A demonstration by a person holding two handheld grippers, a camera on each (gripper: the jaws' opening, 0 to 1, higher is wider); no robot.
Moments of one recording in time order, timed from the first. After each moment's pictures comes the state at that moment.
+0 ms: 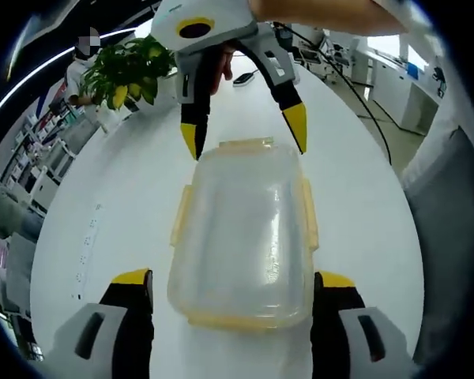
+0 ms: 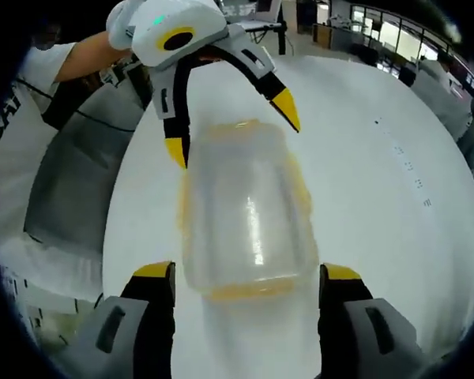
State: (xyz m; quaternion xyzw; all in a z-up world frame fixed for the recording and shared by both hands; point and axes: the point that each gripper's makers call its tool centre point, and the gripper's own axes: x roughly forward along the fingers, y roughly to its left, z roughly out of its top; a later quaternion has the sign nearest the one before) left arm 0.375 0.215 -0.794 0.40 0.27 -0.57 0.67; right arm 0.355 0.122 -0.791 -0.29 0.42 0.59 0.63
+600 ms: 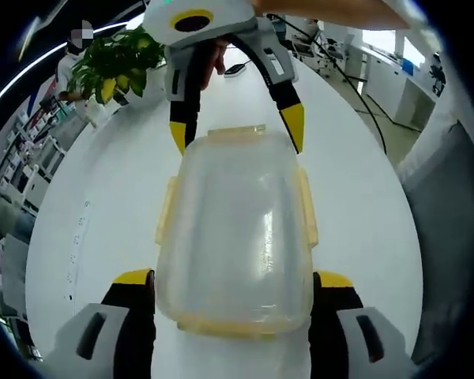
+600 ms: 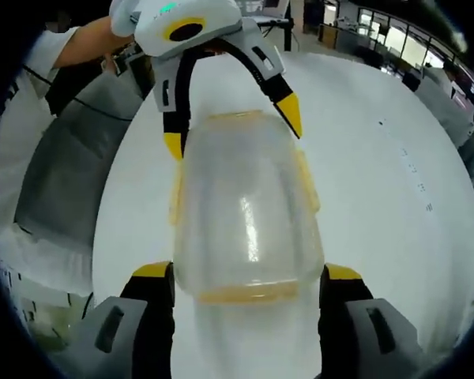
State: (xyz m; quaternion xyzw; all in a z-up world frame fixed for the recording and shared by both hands) left arm 0.372 0.215 -0.802 0.40 0.28 -0.58 0.65; right arm 0.358 0.123 -0.800 -0.31 0.41 0.58 0.63
